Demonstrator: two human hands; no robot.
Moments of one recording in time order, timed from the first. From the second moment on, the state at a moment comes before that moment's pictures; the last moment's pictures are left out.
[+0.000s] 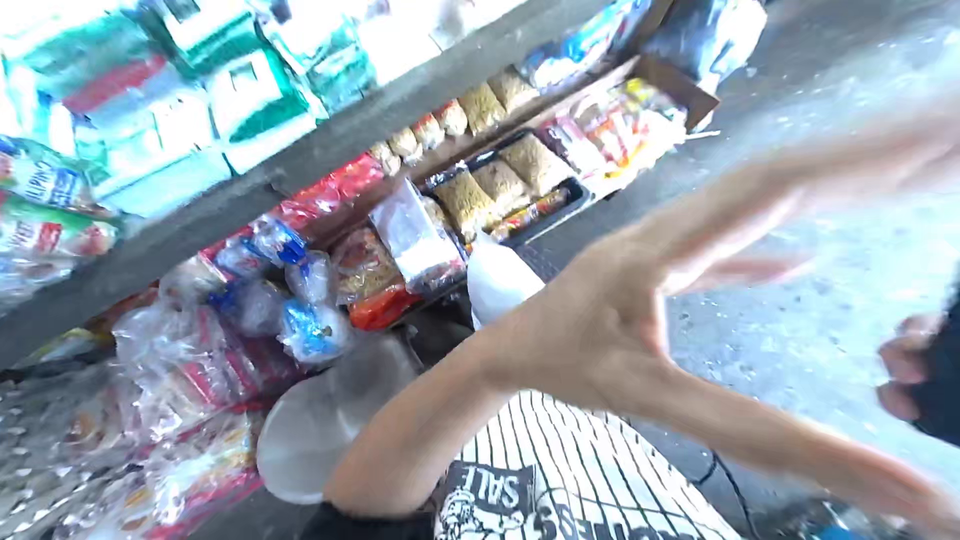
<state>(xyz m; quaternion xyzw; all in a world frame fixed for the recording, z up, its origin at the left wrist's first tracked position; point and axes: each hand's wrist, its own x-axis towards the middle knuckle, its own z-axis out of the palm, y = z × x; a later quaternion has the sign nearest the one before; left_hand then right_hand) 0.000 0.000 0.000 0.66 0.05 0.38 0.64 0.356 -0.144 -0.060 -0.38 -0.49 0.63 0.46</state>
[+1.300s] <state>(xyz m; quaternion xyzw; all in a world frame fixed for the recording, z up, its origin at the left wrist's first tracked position) 0.136 -0.052 -0.187 0.75 -0.04 -0.50 0.43 0.380 -0.247 -0.184 -0.60 -0.36 0.71 0.10</state>
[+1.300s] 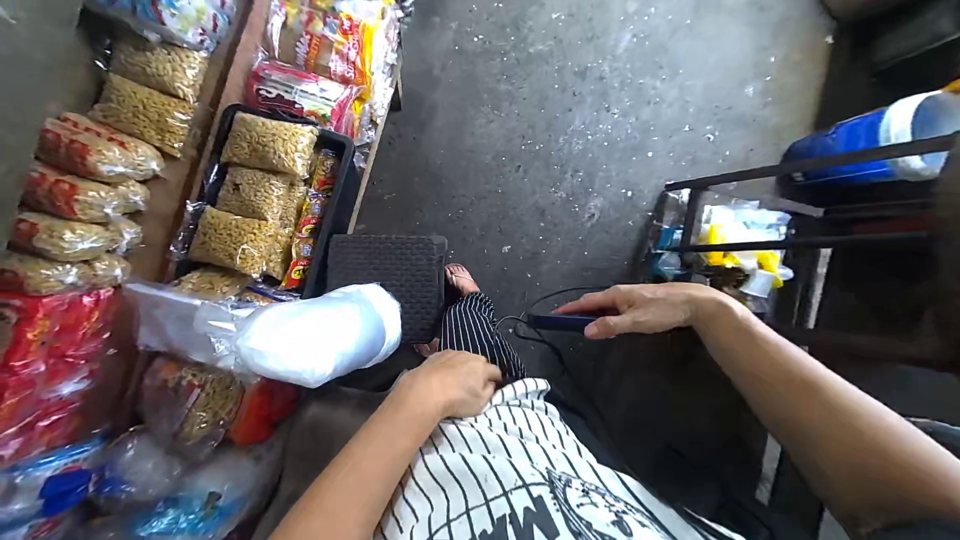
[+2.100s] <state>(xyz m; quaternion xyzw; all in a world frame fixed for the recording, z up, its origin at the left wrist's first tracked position) 0.133 -0.053 -0.186 0.88 -0.18 -0.34 0.27 0.265 -0.227 -0.170 -0.62 -0.41 0.67 0.01</state>
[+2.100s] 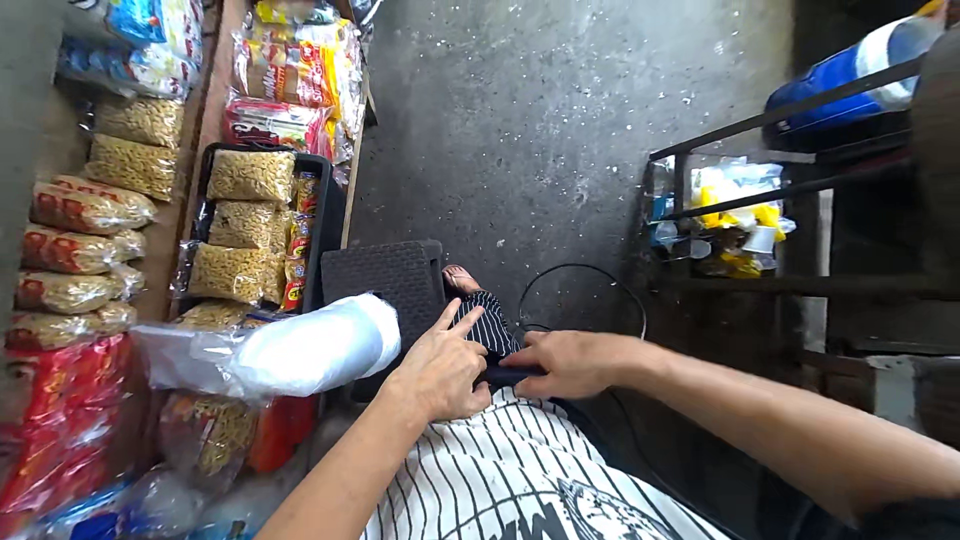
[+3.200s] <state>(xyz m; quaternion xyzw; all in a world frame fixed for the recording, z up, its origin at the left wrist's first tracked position) 0.111 -0.069 -0.179 0.81 0.03 -0.40 0.43 0.348 -0.260 -0.188 -0.83 -0.13 0.50 0.18</state>
